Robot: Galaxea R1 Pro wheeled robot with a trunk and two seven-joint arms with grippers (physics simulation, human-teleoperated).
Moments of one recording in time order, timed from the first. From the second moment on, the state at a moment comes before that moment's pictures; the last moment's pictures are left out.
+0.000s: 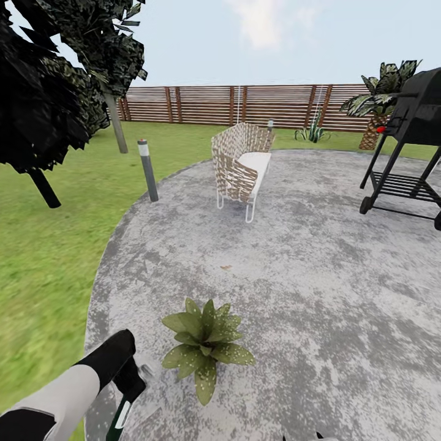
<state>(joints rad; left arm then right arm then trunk) -0.76 0.10 -0.22 -0.36 -0.77 0.80 -0.91 -0.30 0.02 -0.53 -0.04 0.67 -0.76 -0.09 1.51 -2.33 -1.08</state>
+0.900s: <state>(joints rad) -0.87 0.09 -0.22 -0.37 -0.80 0.85 -0.98 -0.30 0.02 -0.52 -0.04 0.67 -0.76 -0.09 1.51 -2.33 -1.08</state>
